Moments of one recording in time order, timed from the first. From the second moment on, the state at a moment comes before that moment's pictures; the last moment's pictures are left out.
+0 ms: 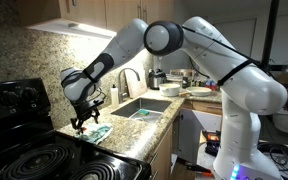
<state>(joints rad) 0.20 0.76 -0.08 -1.46 -0.16 2.15 0.48</state>
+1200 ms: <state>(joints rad) 0.19 0.83 -0.08 -1.45 -0.16 2.22 0.47</state>
